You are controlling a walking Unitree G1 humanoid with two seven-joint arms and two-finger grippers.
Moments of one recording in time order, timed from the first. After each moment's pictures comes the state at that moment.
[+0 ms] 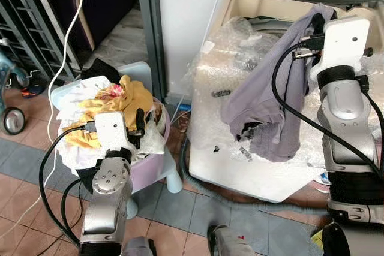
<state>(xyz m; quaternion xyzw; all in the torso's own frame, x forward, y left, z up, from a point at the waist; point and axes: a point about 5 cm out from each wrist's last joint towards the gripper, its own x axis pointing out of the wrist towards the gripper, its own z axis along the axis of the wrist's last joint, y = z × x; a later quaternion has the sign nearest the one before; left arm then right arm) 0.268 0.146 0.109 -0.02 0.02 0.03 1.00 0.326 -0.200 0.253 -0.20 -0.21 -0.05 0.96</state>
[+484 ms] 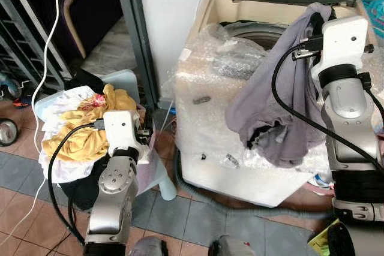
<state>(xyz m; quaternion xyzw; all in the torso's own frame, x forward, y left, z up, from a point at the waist) 0.267 0.139 0.108 -0.03 0.02 0.02 1.00 0.331 -0.196 0.263 -0.23 -0.23 -0.01 0.94</state>
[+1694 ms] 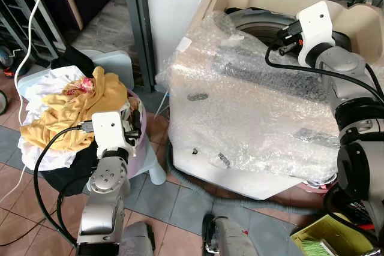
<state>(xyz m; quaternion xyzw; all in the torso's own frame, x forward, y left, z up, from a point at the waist) 0.264 0.149 0.108 0.00 0.05 0.06 1.00 0.406 -0.223 0.250 -0.22 -0.02 0.12 0.97</state>
